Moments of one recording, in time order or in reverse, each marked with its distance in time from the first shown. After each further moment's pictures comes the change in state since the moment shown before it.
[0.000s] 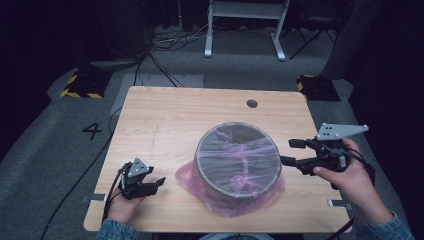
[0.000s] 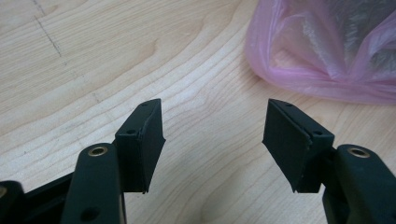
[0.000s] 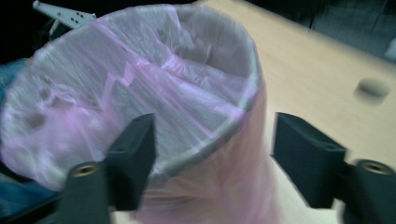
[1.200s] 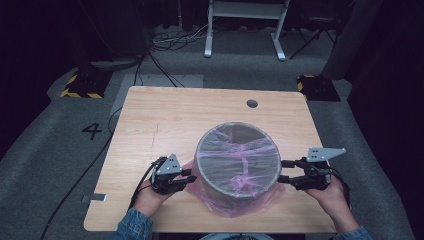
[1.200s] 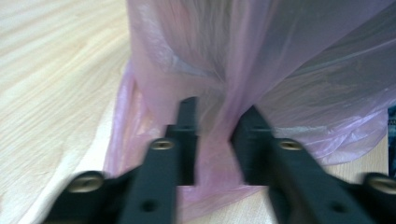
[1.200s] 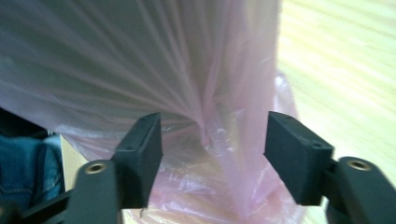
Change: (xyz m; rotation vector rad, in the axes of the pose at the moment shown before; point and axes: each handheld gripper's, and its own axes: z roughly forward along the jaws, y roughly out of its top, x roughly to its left) left arm -0.060 0.063 0.015 -0.129 -0.291 0.191; right arm -0.044 -0.103 0.046 -0.014 0.125 -0.017
